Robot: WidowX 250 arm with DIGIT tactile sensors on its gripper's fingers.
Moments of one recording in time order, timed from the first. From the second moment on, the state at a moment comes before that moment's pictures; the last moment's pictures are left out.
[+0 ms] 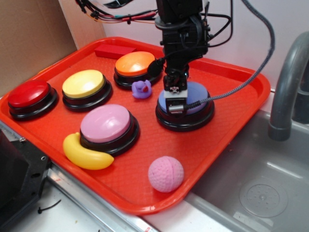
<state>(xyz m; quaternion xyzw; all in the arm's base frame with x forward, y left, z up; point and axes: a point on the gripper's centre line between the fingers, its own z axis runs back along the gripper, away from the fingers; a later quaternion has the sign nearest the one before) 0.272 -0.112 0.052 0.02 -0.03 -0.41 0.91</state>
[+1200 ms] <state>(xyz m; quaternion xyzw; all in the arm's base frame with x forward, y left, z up) 0.254 -0.095 0.116 0.03 -0.01 -0.38 0.92</state>
